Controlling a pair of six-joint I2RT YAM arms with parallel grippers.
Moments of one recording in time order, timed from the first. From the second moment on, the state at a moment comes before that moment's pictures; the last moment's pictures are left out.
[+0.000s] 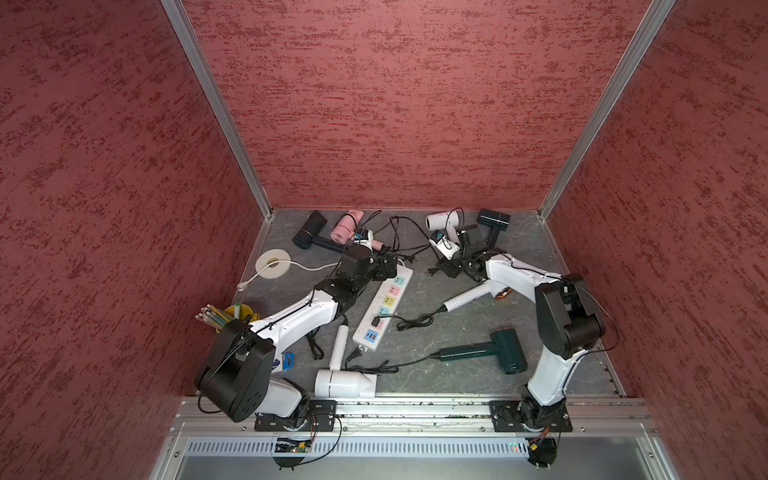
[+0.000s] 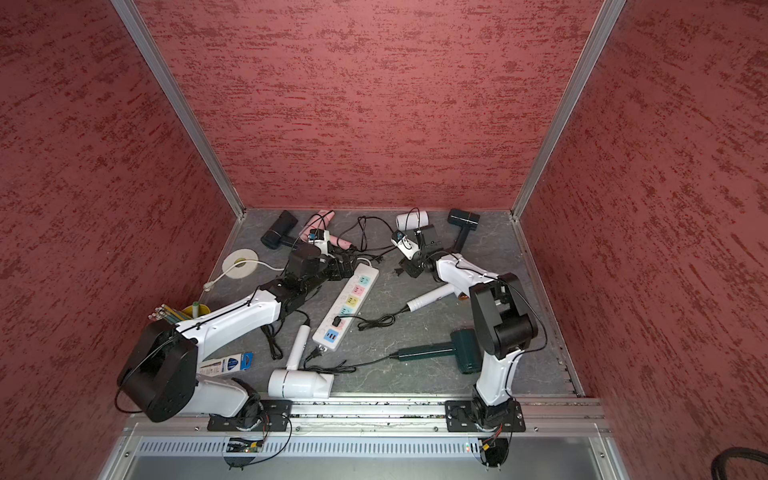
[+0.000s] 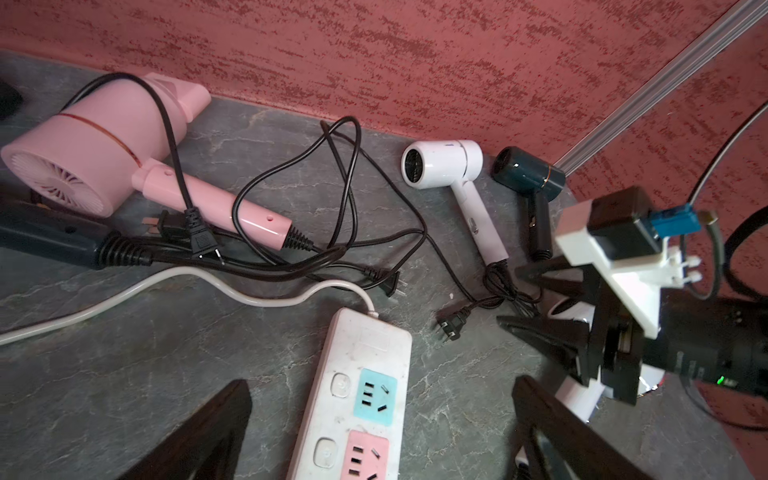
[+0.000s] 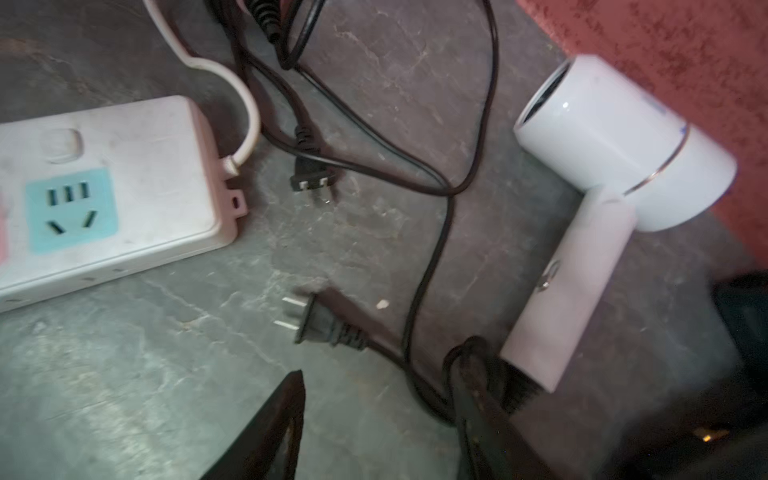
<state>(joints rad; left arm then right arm) -0.53 1.45 0.86 0.12 -0.09 -0.49 0.33 1.86 1.26 -0.23 -0.16 -0.51</state>
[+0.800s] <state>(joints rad) -0.50 1.55 0.87 0.12 -0.03 -0.50 0.28 2.05 1.46 -0.44 -0.20 -0.98</state>
